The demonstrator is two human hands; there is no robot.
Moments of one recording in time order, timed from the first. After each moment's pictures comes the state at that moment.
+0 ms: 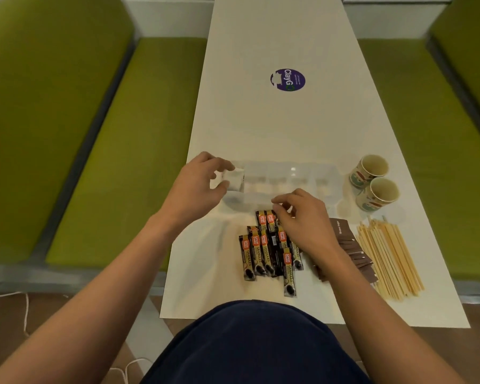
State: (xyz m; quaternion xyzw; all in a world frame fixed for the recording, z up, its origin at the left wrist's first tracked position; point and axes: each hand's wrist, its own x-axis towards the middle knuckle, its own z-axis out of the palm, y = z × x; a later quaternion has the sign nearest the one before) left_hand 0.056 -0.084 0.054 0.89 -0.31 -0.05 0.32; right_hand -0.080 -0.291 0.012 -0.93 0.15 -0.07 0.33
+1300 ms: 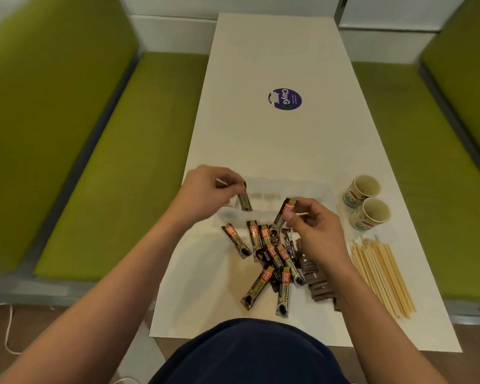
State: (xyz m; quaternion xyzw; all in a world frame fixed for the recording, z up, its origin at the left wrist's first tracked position) left_hand 0.059 -0.116 0.078 0.84 -0.20 -0.17 0.48; right_hand -0.092 -0.308 0.036 -0.73 0.24 -0.11 0.63
